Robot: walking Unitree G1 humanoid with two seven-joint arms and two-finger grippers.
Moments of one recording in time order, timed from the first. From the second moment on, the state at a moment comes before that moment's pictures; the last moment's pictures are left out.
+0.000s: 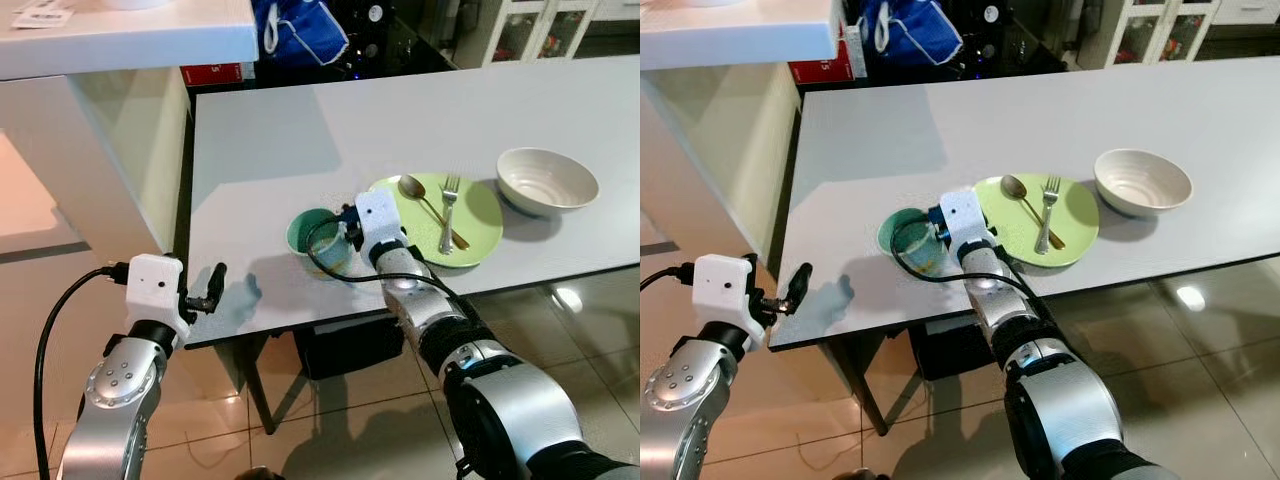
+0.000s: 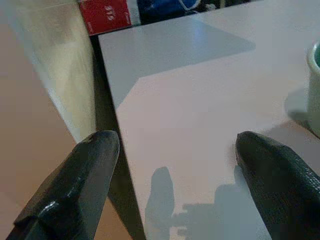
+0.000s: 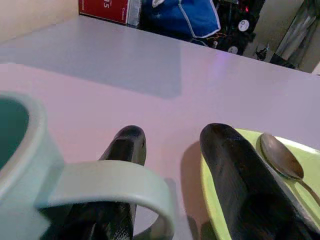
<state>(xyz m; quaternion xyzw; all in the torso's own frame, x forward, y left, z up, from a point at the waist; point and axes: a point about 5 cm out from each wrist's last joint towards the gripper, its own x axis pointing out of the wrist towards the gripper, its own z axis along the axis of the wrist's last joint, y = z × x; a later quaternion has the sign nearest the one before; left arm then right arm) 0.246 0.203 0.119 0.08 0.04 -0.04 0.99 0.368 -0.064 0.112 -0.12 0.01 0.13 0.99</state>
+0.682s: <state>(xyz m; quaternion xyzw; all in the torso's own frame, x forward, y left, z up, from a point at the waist) 0.247 0.201 0.118 0.07 0.04 -0.04 1.00 0.363 -0.073 0.097 -0.10 0.05 0.12 0.99</state>
